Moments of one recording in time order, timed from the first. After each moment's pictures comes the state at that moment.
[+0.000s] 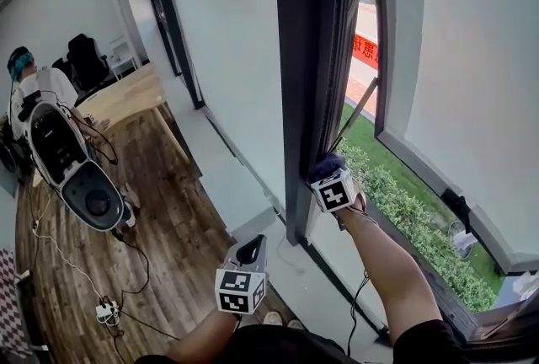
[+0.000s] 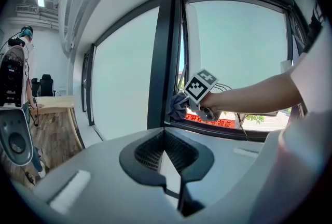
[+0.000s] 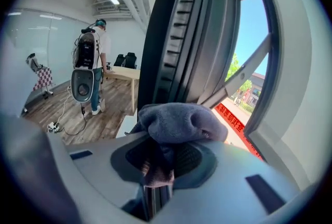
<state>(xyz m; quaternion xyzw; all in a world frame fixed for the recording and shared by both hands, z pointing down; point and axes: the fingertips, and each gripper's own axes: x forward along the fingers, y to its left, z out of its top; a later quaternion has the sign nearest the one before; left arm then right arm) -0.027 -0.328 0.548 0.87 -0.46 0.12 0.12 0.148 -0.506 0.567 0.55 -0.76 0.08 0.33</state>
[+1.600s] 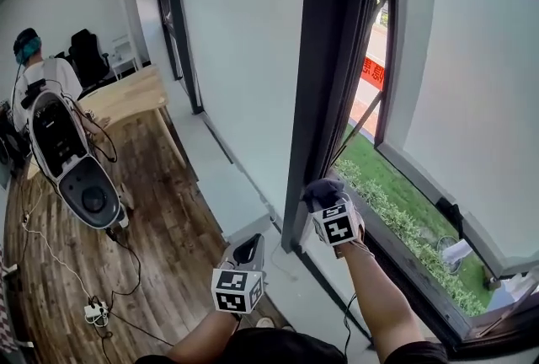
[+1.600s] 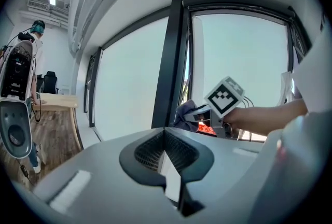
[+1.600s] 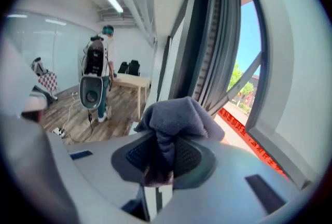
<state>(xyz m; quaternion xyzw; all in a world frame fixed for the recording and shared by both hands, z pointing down) -0.055 -0.326 0.524 0.87 -0.48 0.07 0.13 0.106 -0.435 0.539 0.55 -0.78 0.06 0.29</state>
